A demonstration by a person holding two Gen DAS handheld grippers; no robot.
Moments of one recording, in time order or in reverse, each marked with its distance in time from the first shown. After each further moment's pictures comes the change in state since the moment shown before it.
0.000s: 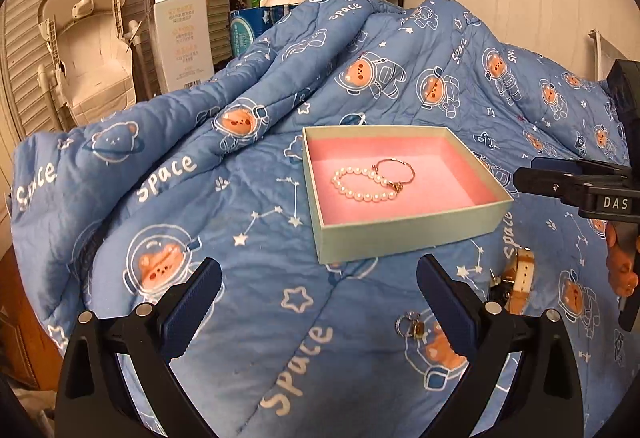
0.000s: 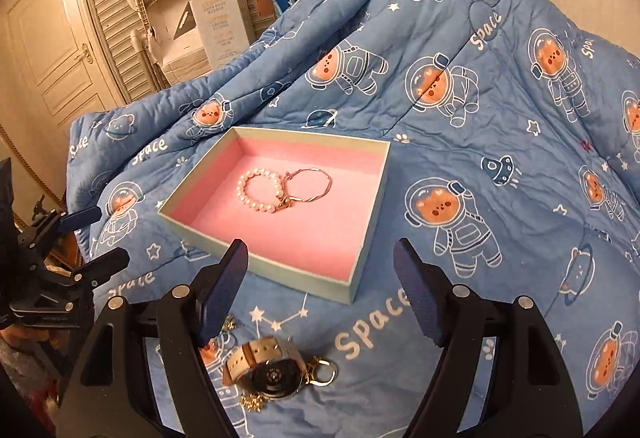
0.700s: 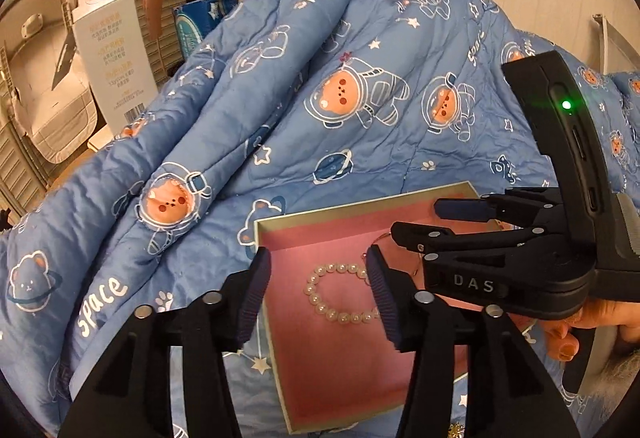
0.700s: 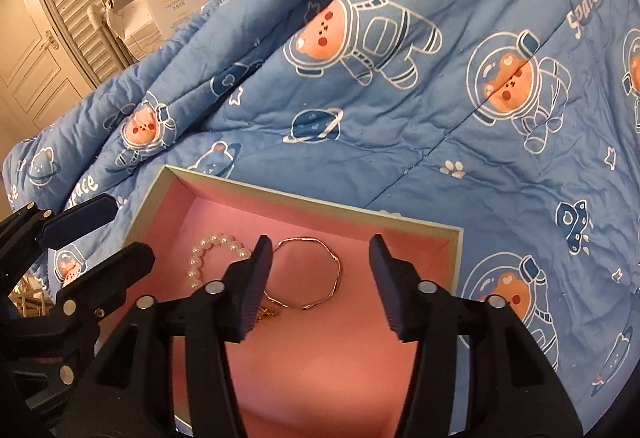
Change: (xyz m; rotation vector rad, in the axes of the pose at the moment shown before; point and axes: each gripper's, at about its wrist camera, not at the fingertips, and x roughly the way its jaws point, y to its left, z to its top) left arm 0.097 -0.017 0.112 0.059 0.086 -0.038; right arm 0.143 0.004 0.097 0.053 0.192 -0.037
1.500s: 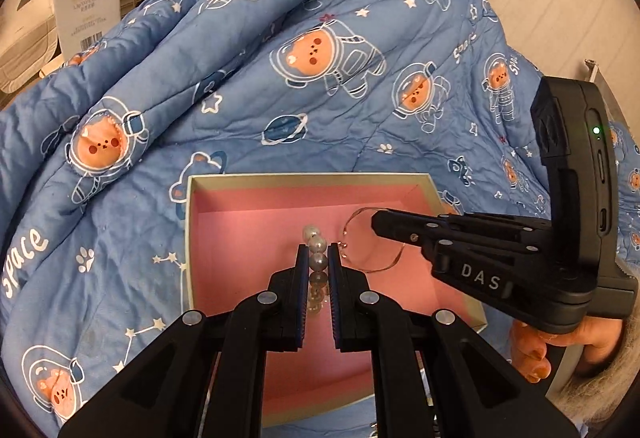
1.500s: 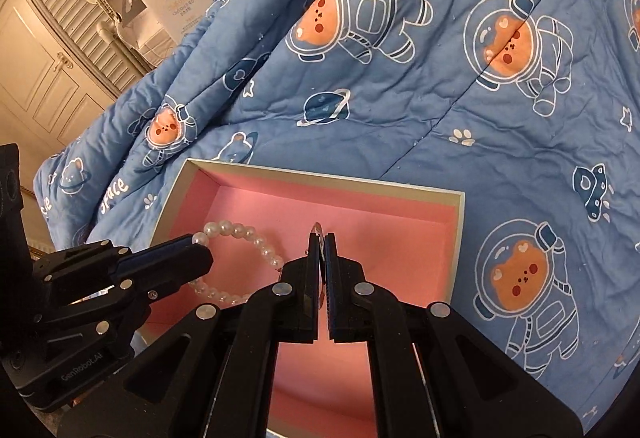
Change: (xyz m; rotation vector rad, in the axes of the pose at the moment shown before) left arm 0.032 -0.001 -0.004 -0.158 0.153 -0.239; right arm -0.001 -0.014 -0.004 0.074 0.082 0.106
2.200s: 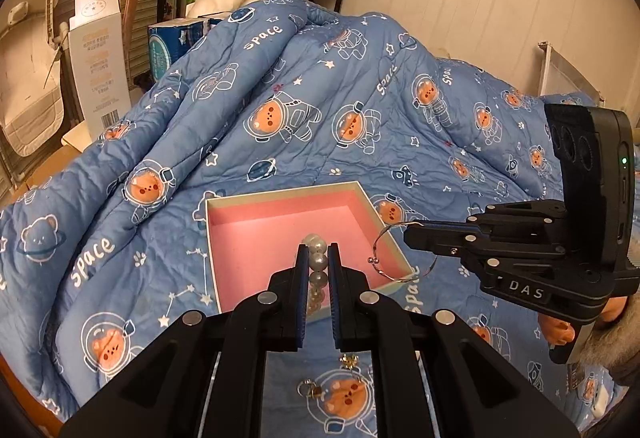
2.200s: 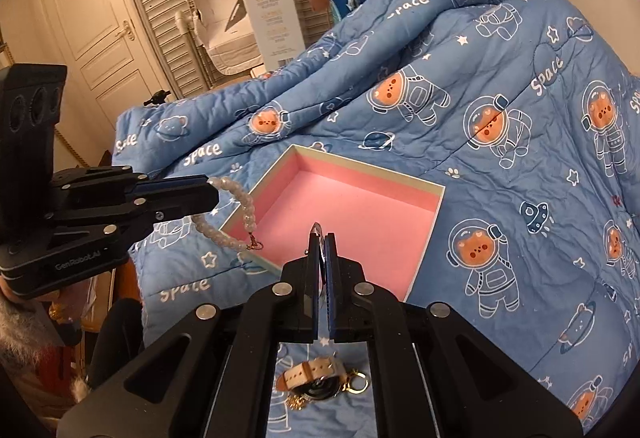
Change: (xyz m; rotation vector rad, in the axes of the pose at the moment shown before) left arm -0.108 -0.044 -0.036 0.154 -0.173 0.003; right arm -0.126 0.038 -0.070 -0.234 -0.173 0.048
